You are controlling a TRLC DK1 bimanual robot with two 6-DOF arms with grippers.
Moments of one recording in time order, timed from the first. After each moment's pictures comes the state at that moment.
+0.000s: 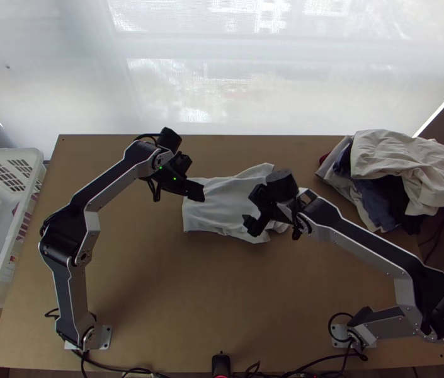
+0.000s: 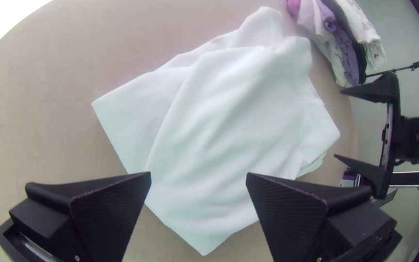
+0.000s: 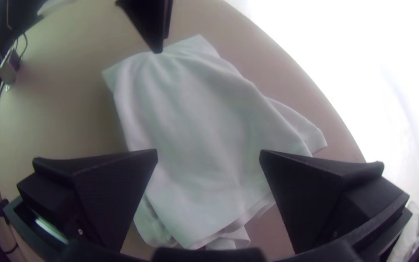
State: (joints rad) left arm -0.41 2.04 1.77 -0.96 0.41 0.02; right arm 0.66 1.55 1.10 -0.35 -0.05 -0.35
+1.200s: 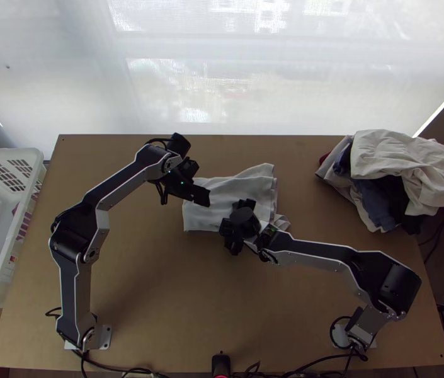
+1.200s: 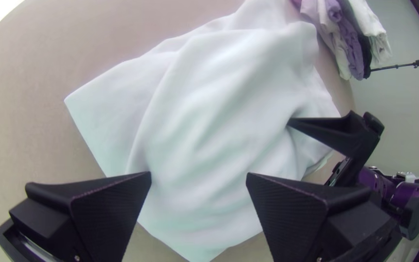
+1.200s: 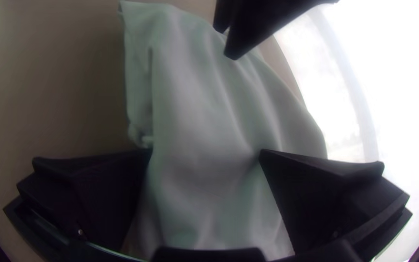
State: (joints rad) left arm -0.45 2.10 1.80 -0.96 0.41 0.00; right arm 0.89 1.82 0.92 0.19 0.30 -0.66
